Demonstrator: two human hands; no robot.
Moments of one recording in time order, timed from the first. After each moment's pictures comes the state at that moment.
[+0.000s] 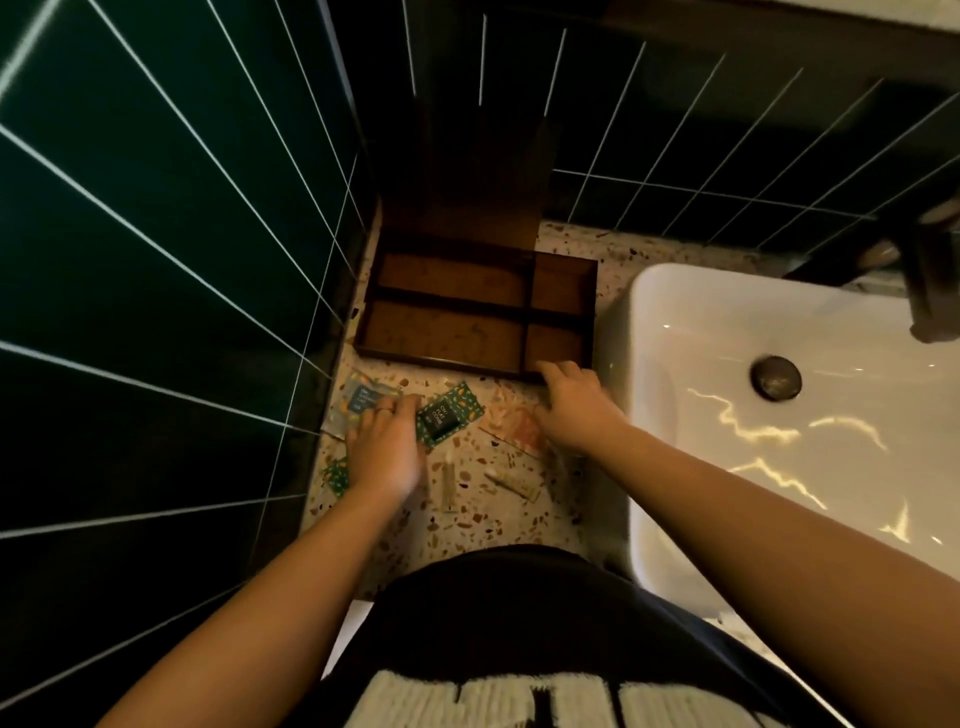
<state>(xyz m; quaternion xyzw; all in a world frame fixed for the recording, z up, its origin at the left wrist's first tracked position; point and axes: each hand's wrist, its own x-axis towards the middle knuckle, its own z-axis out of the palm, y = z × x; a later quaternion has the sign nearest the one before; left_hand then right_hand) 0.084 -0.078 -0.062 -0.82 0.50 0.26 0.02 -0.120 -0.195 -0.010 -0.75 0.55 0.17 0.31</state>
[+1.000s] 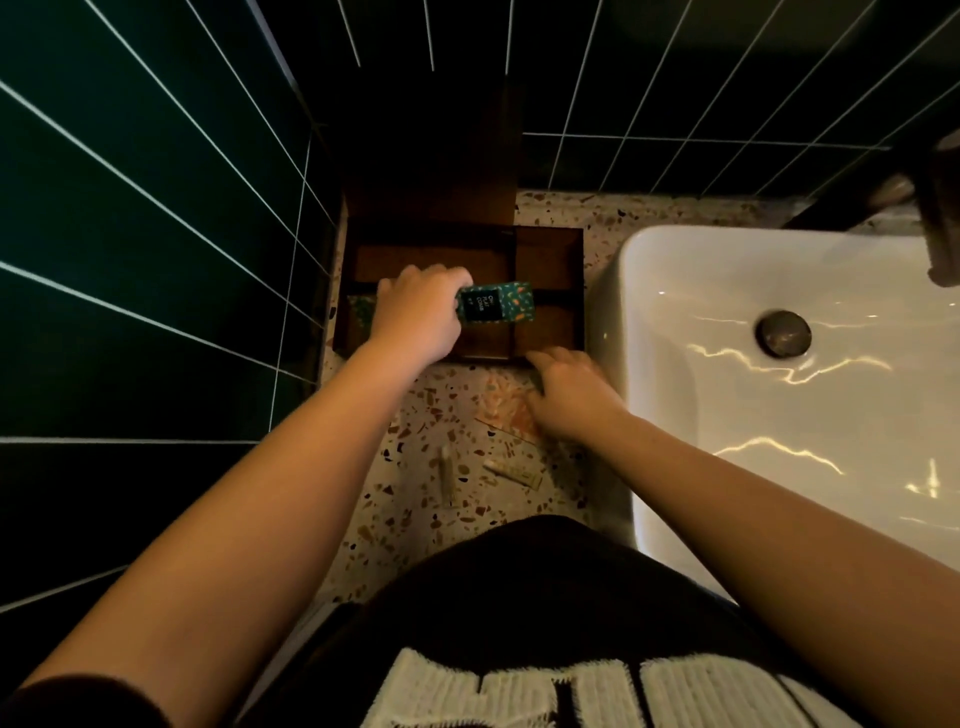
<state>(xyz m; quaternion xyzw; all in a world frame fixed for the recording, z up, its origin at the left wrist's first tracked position) 0.074 -0.217 0.009 -0.73 0.66 0.19 -0.02 -0.124 -0.197 -0.016 -0.76 0.54 0.16 0.32</state>
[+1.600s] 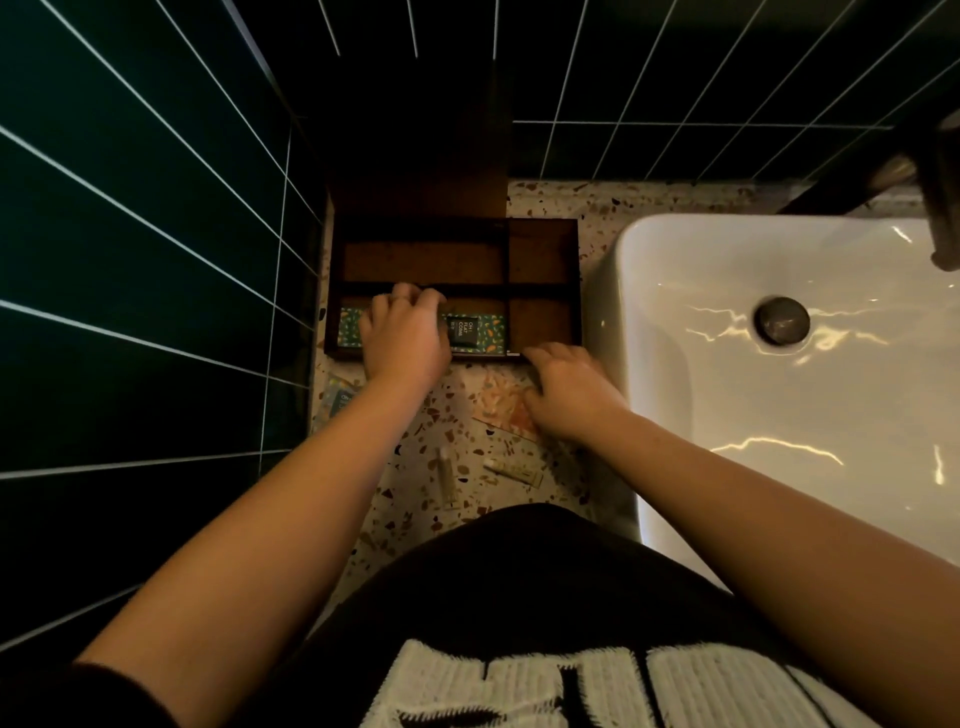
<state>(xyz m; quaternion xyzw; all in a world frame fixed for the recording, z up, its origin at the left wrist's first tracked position) 0.078 -0.195 -0.042 -0.78 0.60 0.16 -0.01 -0.125 -0.196 -0.020 -0.76 0.55 0.16 0.32</state>
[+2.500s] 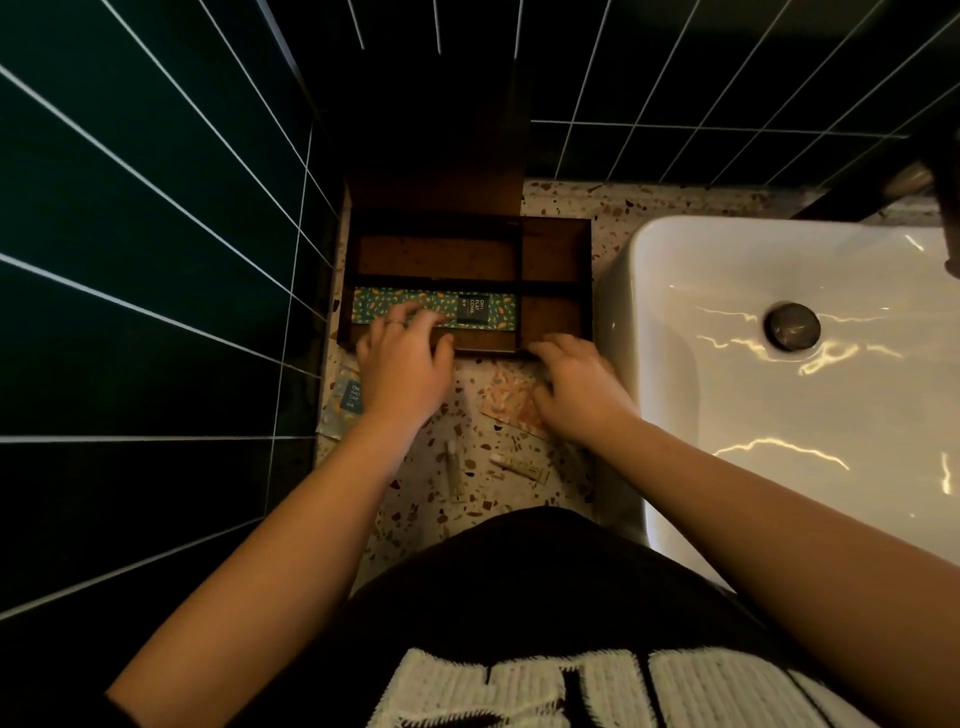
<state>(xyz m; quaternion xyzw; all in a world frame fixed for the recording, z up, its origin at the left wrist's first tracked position) 0.082 -0.152 -0.032 -0.80 0.56 0.20 -0.12 -0.126 -0.187 -0.018 -0.78 0.54 0.07 0.30</state>
